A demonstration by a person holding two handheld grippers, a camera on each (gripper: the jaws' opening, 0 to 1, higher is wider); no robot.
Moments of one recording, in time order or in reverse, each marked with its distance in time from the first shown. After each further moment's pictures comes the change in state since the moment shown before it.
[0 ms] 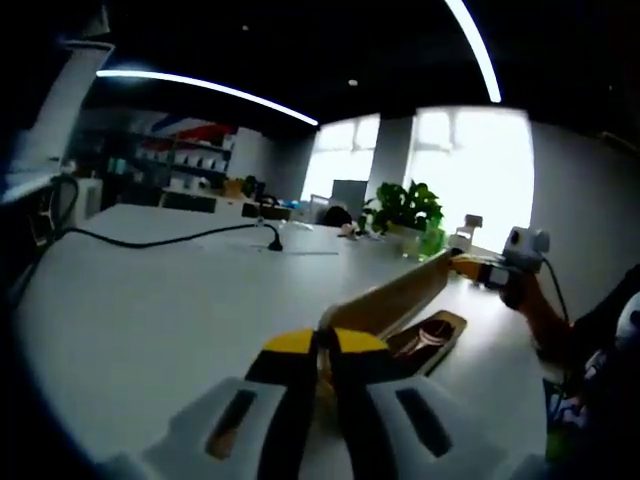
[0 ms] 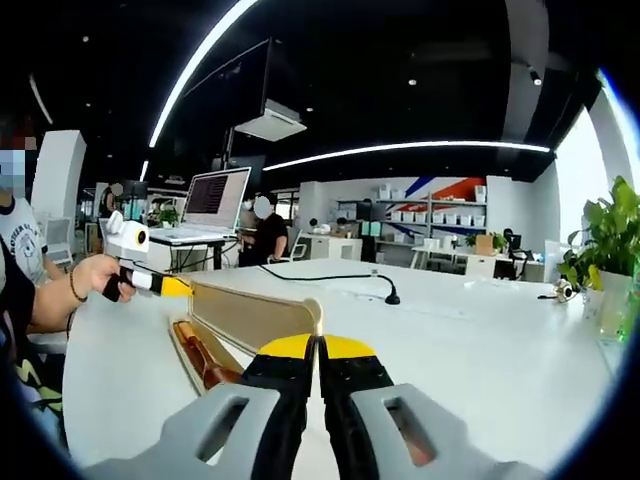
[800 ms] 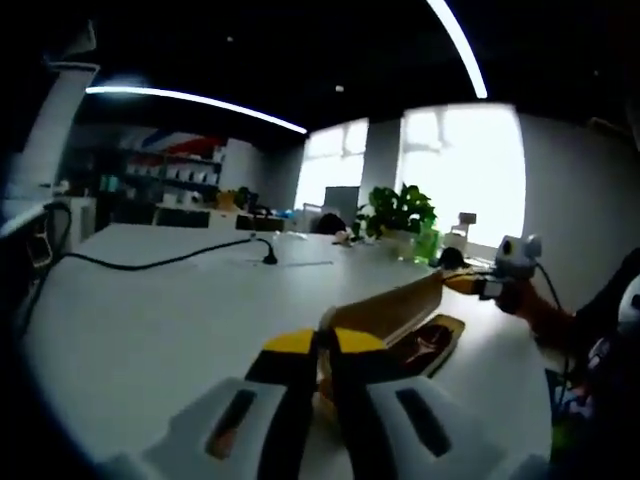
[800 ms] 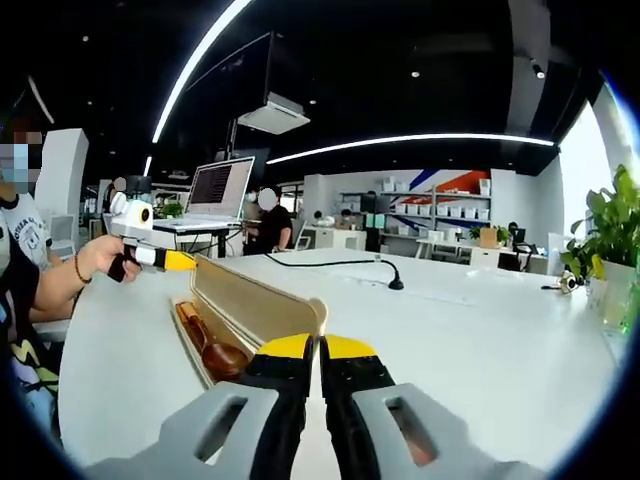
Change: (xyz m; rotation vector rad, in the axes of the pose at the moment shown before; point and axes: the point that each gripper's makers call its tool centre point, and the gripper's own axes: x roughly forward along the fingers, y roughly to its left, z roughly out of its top) left arm 0.005 -0.005 0.013 0.082 -0.010 -0.016; right arm -0.003 0.000 -0.025 -0.005 0.035 0.018
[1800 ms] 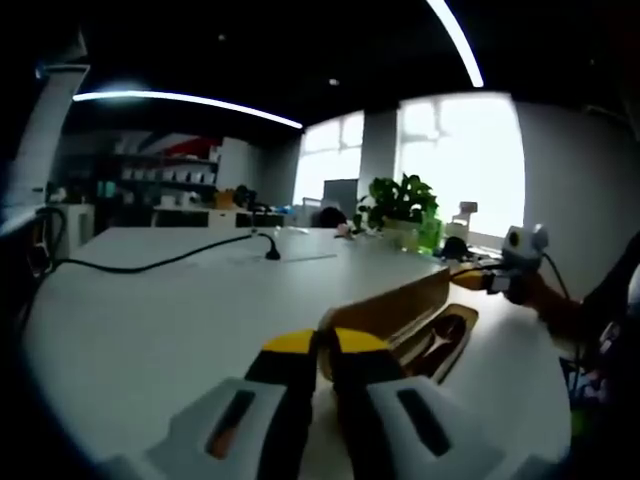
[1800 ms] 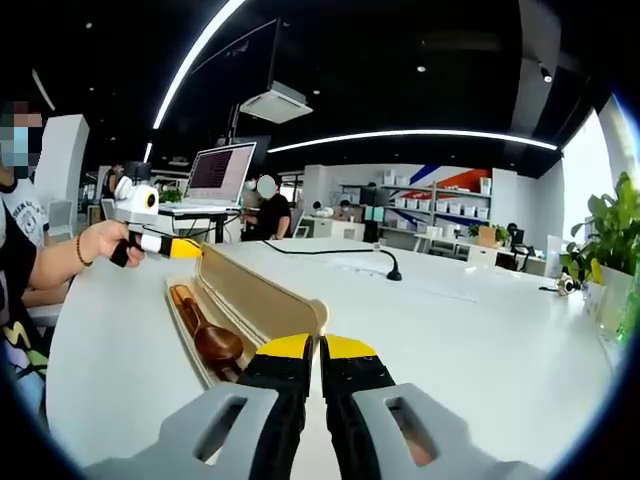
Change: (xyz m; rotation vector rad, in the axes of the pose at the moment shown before) left arm 0.010 0.009 -0.007 0.036 0.016 -0.008; right arm 0.000 -0.001 -0.012 -0.043 0.040 -0.011
